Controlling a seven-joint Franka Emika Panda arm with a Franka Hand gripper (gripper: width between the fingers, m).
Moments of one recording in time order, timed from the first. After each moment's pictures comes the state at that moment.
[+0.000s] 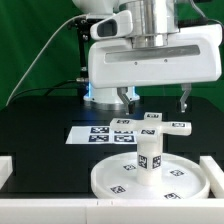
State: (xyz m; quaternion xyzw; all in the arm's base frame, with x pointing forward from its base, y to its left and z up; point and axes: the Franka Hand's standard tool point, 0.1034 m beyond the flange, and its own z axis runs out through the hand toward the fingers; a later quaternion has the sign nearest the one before) arm 0.565 0.044 0.127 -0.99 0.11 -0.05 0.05
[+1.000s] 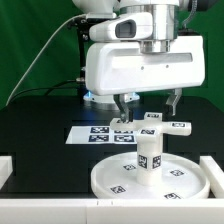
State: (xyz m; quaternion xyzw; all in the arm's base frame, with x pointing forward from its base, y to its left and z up) arm 0.567 0.035 0.116 -0.98 -0.21 -0.04 0.00
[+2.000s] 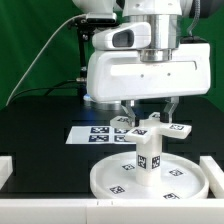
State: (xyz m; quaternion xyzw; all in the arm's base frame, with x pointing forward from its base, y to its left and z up) arm 0.564 0.037 0.106 -0.99 -0.11 -0.04 0.00
